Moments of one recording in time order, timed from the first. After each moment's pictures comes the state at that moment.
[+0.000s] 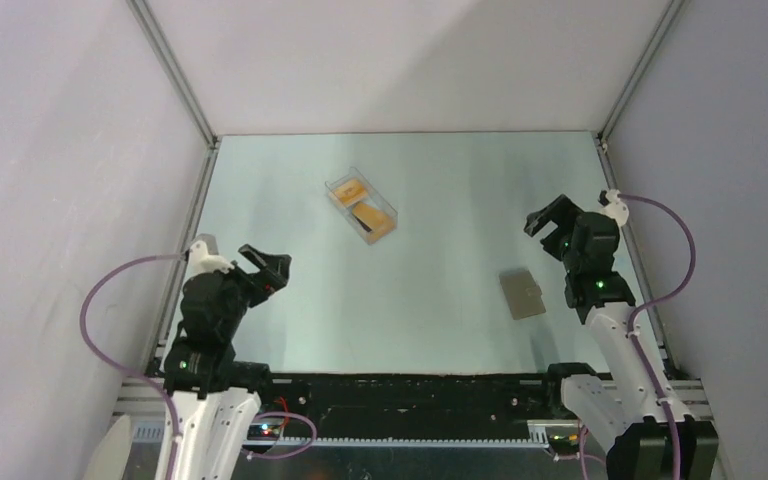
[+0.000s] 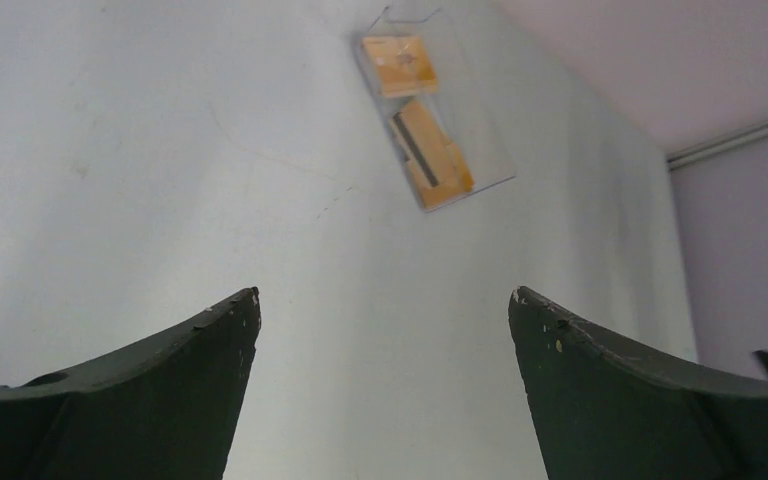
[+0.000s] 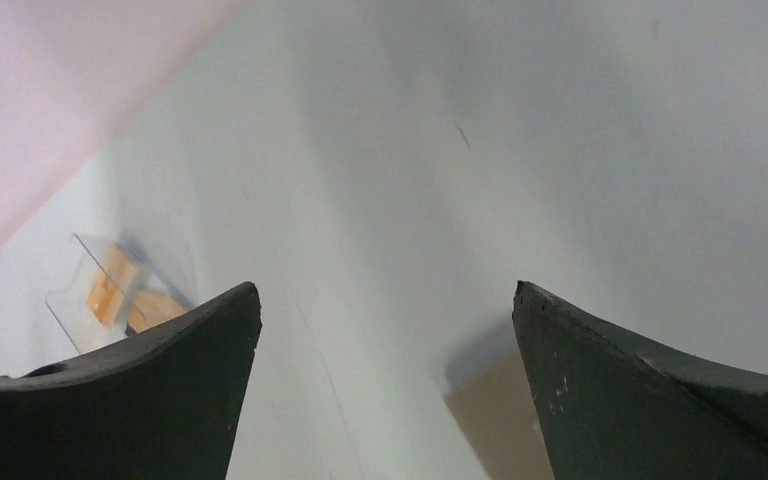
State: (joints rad) left arm -0.08 0.38 0.59 -0.58 0.00 -0.65; right arm 0.05 0.88 0.65 -0.11 0.15 0.60
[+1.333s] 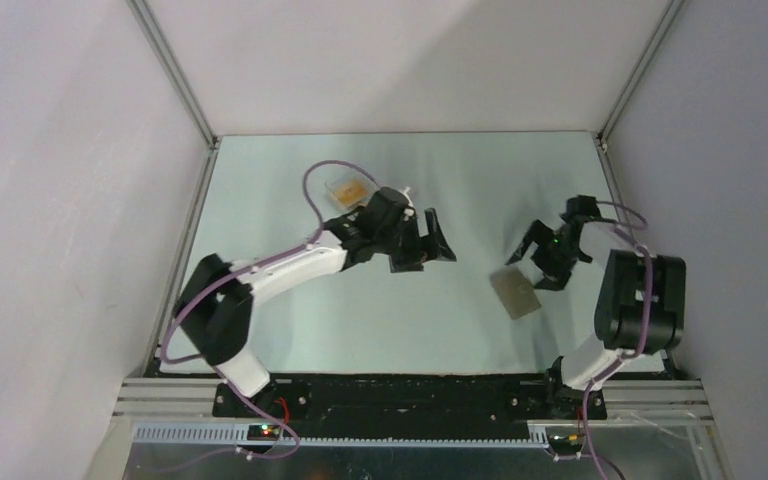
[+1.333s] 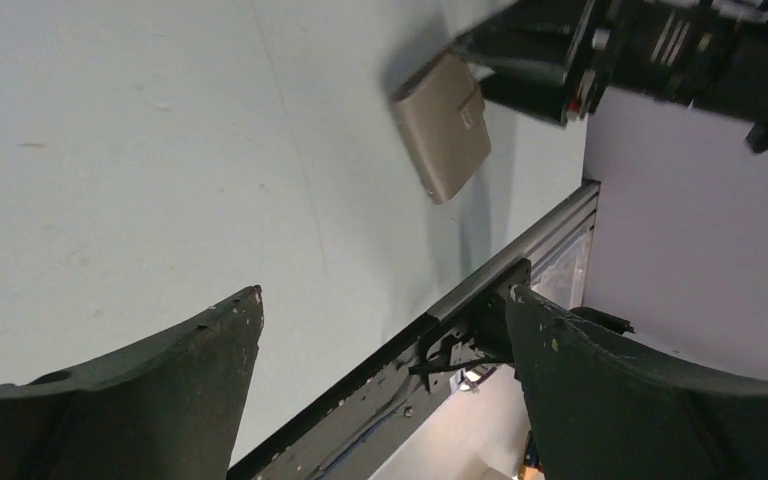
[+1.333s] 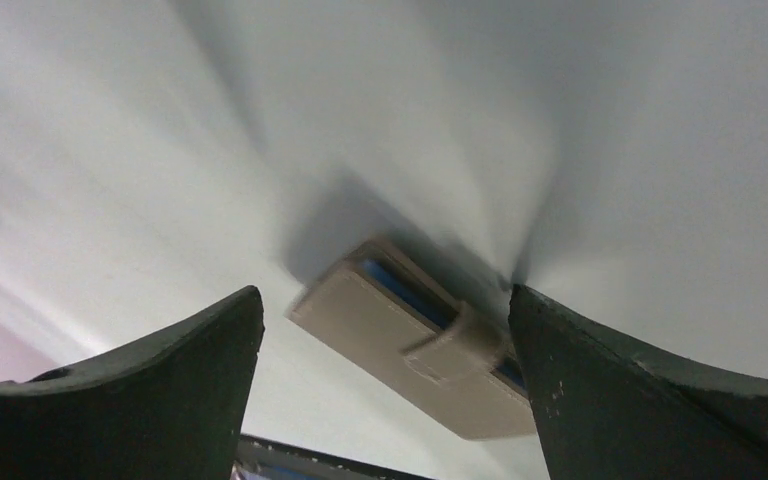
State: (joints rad) left arm -0.77 1.57 1.16 -0.30 0.27 -0.91; right arm -0.19 1.56 0.86 -0.58 -0.32 0.47
